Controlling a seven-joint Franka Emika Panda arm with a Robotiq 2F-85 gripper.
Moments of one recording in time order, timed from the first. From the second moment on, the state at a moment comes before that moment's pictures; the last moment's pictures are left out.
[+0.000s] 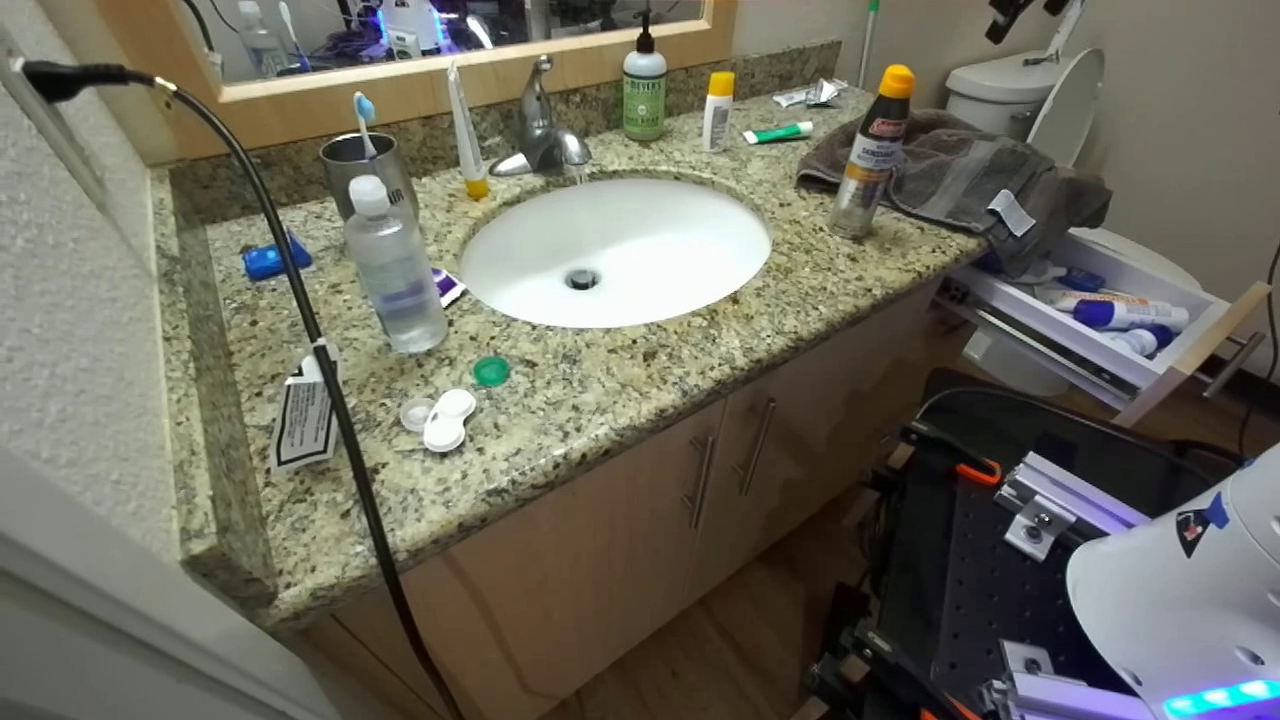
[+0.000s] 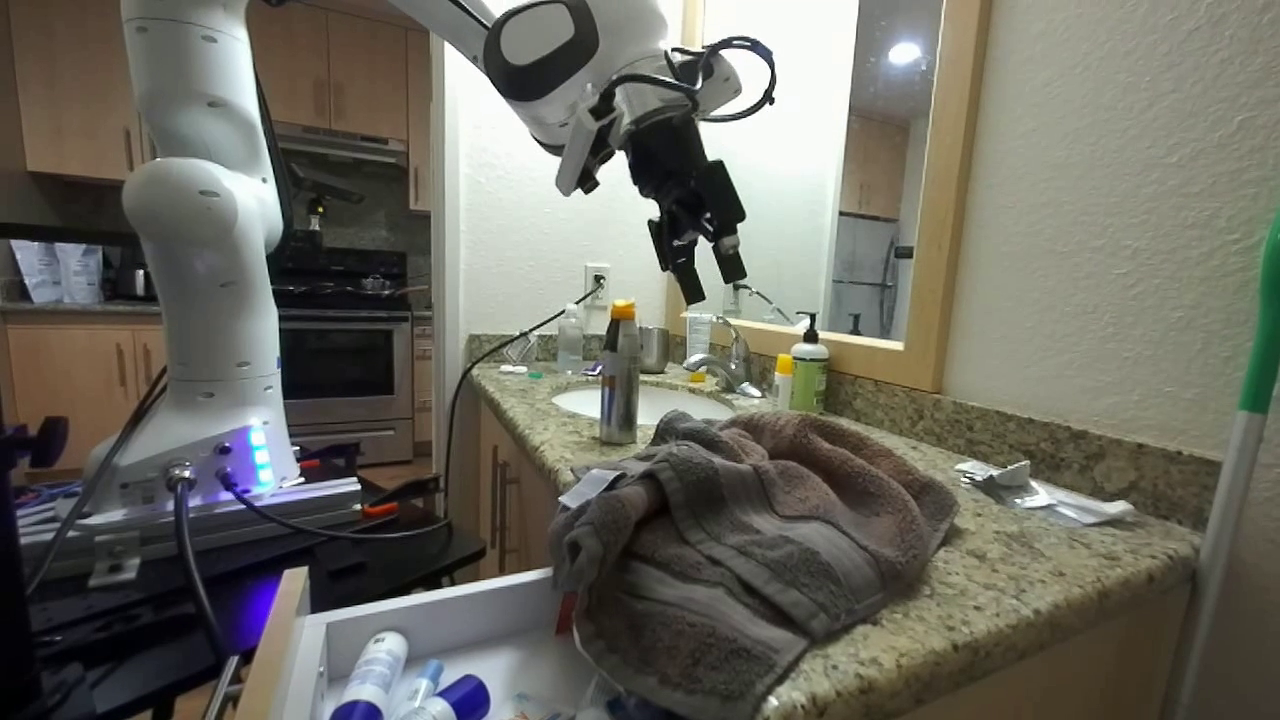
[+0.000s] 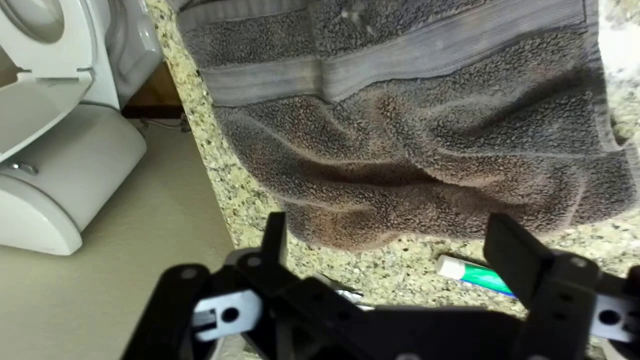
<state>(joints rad) -0.51 -0.07 -0.64 -2.28 -0.21 2.65 -0.46</state>
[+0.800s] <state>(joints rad) -0.33 -0.49 -0.51 -2.49 -0.28 2.53 -0.65</state>
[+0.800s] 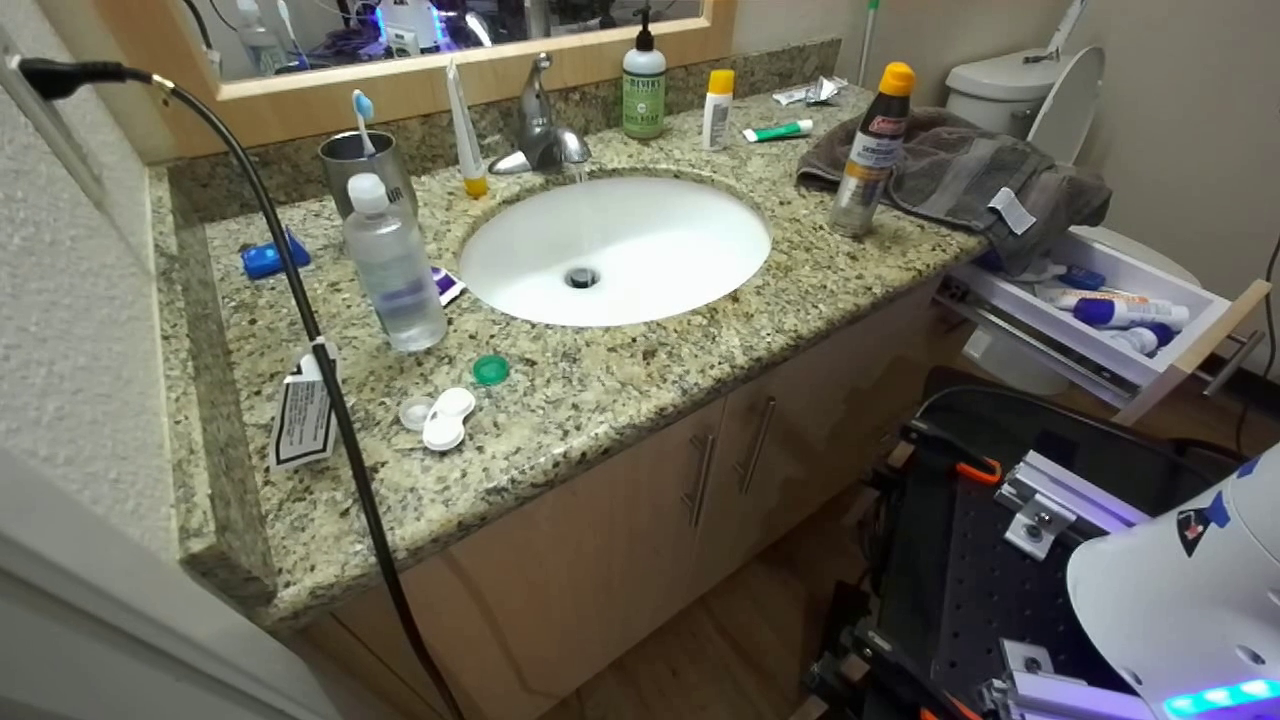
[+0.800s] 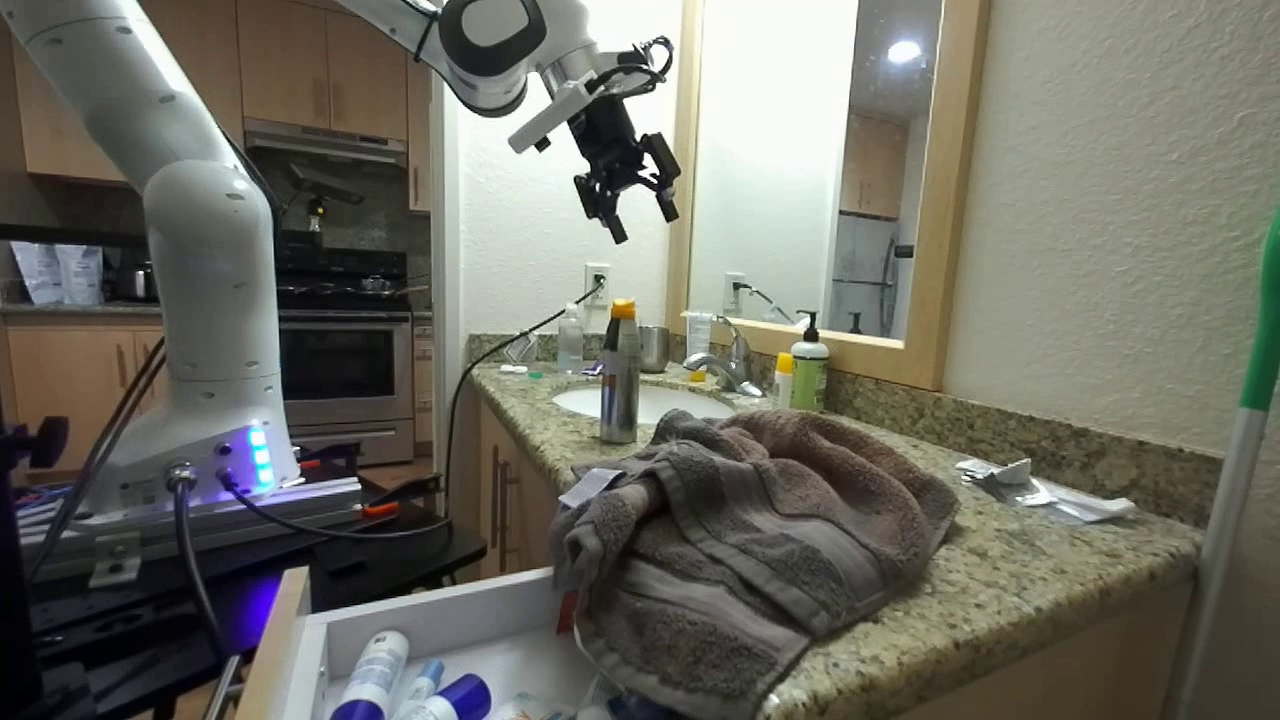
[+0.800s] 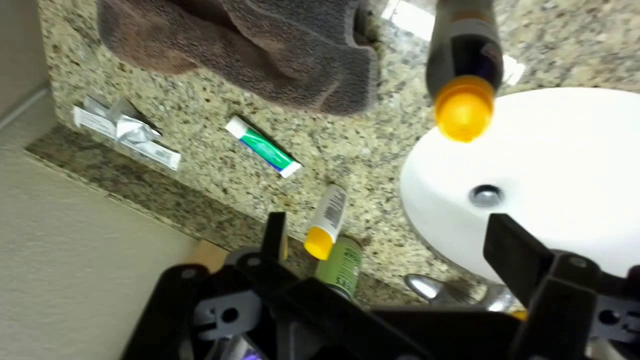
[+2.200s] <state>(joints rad) -0.29 -0.36 -0.48 -2.44 -0.24 2.26 -0.67</state>
